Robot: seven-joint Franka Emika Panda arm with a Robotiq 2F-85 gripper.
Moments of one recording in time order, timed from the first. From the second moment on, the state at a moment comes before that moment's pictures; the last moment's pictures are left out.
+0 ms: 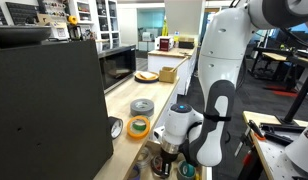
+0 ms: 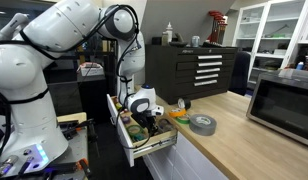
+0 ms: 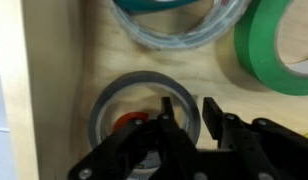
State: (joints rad) arm 0.14 0.88 0.04 -2.22 -0.05 3.24 0.02
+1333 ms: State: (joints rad) arm 0.13 0.77 0.12 -2.31 -0.05 3.27 0.02
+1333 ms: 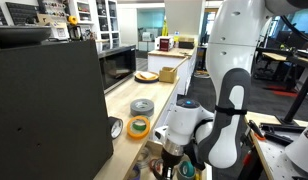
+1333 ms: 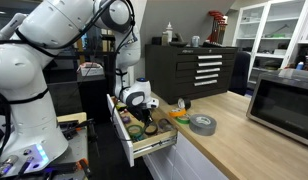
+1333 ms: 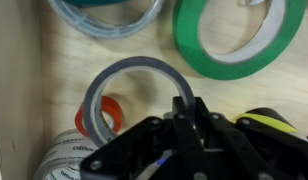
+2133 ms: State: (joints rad) arm 0.22 0.43 0.05 -2.36 -0.06 2.92 0.02
